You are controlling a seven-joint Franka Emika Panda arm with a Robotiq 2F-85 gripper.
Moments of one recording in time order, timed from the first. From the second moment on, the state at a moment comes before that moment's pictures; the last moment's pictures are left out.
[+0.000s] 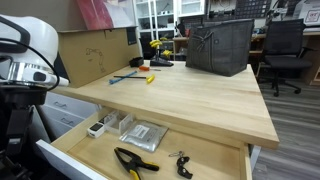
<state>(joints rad) -0.27 -0.17 -0.18 -2.63 -0.42 1.94 0.21</state>
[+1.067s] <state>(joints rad) -0.27 -0.17 -0.19 -2.65 -0.42 2.07 0.22</state>
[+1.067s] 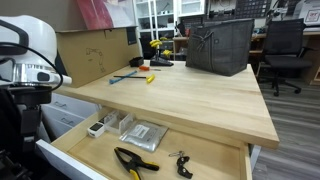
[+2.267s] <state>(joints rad) -0.28 0.10 -0.29 -2.61 -0.49 2.42 0.10</state>
